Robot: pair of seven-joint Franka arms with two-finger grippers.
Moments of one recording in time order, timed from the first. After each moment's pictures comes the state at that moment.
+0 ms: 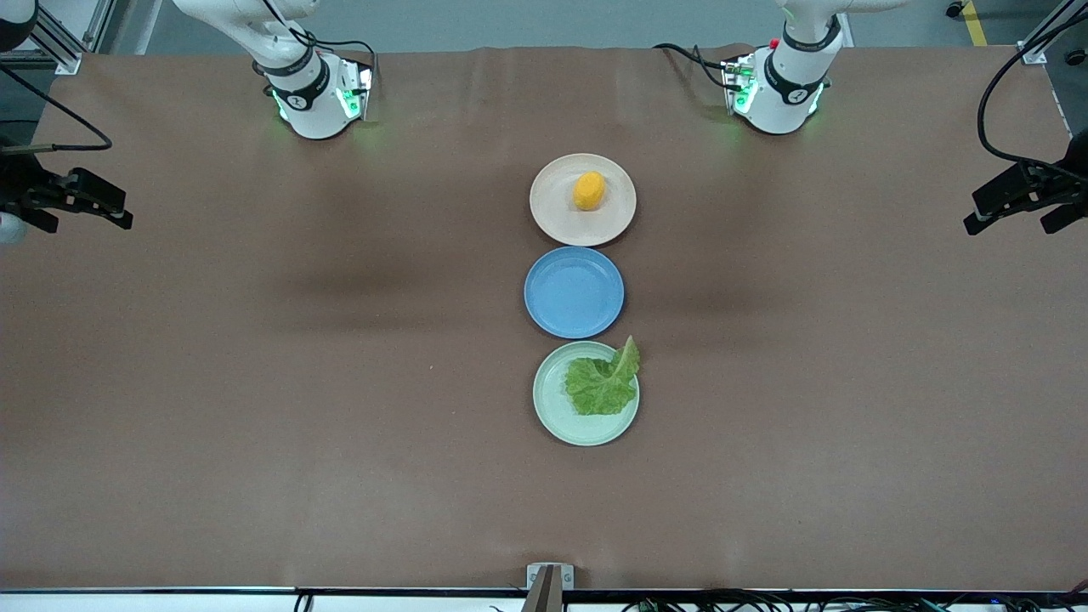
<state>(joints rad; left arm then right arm) 0.00 -0.03 0.03 -1.57 -0.06 1.62 0.00 0.00 -0.06 -0.06 -1.69 -0.02 1.59 -0.12</state>
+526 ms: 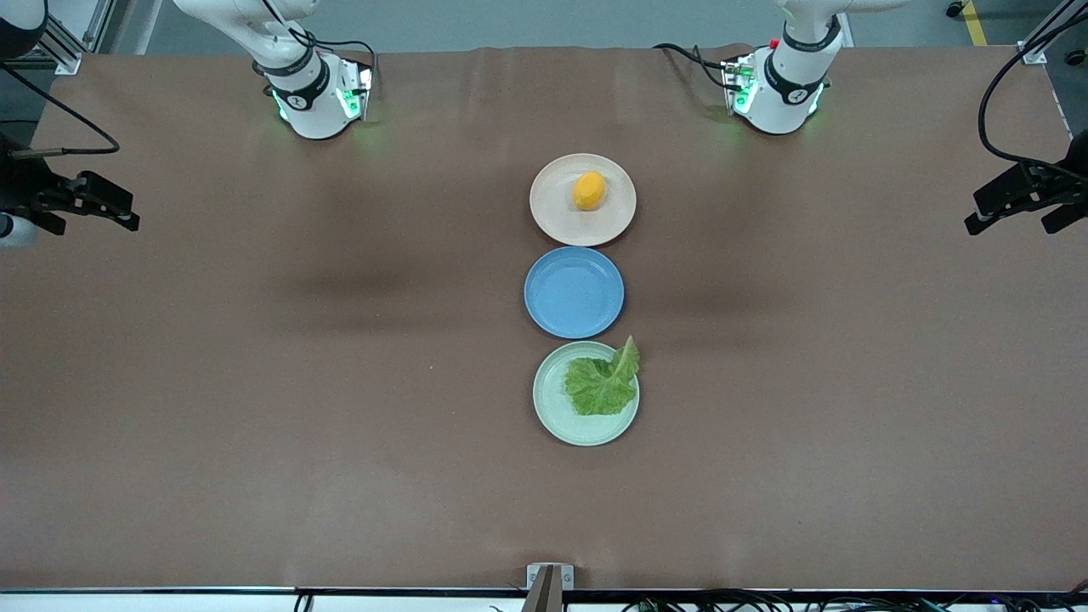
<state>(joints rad) 0.00 -0.03 0.03 -1.57 -0.06 1.62 0.00 -0.01 -0.06 -0.05 -1.69 -0.02 1.59 -0.12</state>
